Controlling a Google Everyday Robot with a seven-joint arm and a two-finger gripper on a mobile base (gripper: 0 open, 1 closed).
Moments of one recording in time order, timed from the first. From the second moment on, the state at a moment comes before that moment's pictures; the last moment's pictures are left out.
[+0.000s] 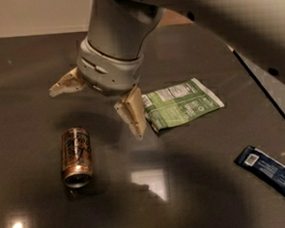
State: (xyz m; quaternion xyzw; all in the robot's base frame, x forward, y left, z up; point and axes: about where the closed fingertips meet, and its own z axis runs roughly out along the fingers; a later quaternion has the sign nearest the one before) arm 0.419 0.080 0.940 -0.96 0.19 0.04 0.18
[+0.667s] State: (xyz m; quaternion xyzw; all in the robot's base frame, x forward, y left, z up) arm 0.406 0.111 0.904 -0.99 0.07 0.03 0.12
